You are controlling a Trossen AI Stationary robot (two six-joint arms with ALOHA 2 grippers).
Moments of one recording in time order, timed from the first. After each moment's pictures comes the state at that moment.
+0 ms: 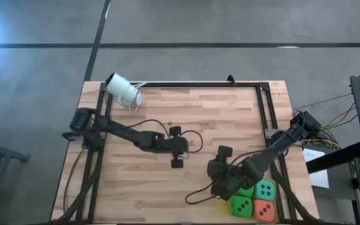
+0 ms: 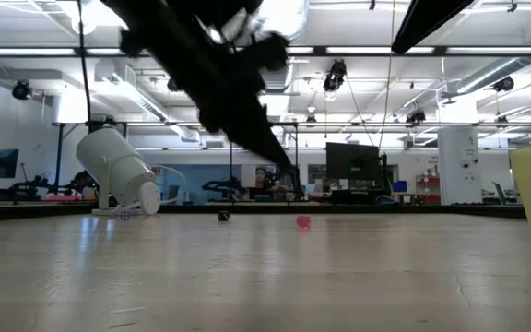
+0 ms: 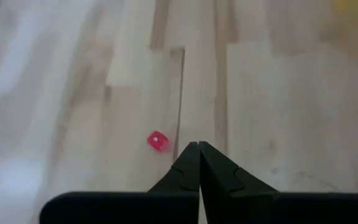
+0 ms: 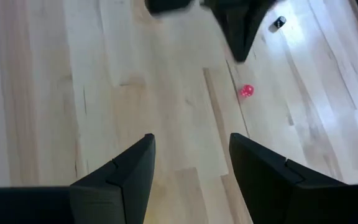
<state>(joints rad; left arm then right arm) -0.16 1.85 1.07 -0.05 -0.28 -0.02 0.62 1.70 1.40 -0.95 0.58 0.71</state>
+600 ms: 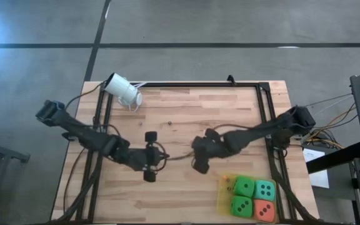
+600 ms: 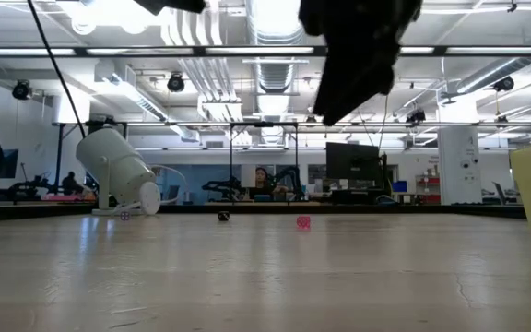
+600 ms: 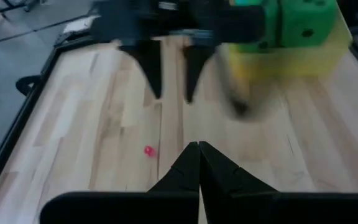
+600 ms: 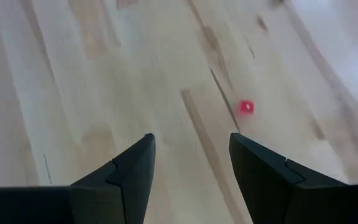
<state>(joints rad) -0.47 1.39 1.06 -0.36 -0.50 -0.08 0.29 1.70 1.28 -0.67 0.30 0.62</state>
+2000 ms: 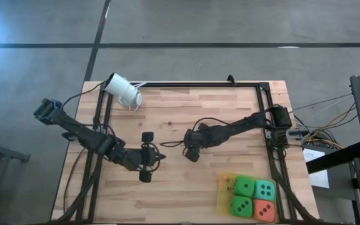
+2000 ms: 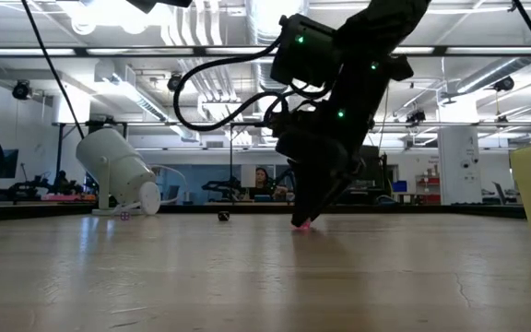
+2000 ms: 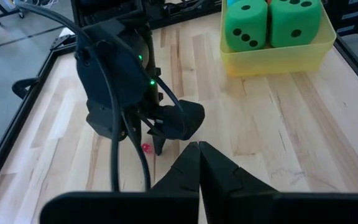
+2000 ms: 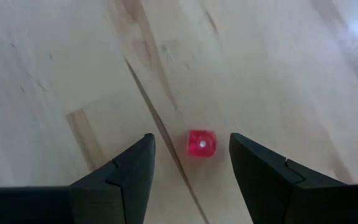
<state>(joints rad) -0.49 1.33 1.01 -0.36 -0.50 -0.08 0.07 1.95 1.17 -0.39 0.24 0.51</state>
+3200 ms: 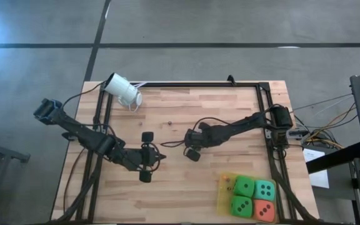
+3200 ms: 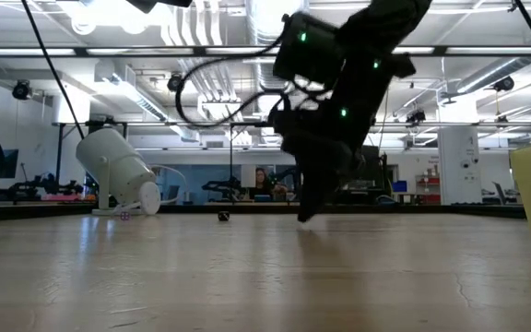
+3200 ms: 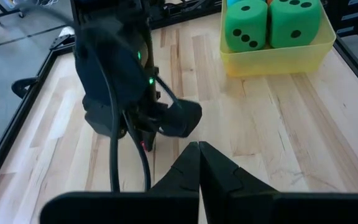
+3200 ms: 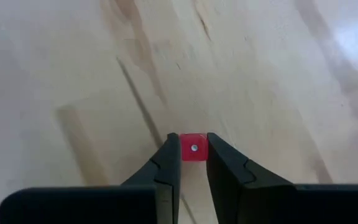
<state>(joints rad) -0.49 1.33 1.01 -0.36 -0.50 -0.08 0.07 1.94 1.17 -0.40 0.26 0.47</state>
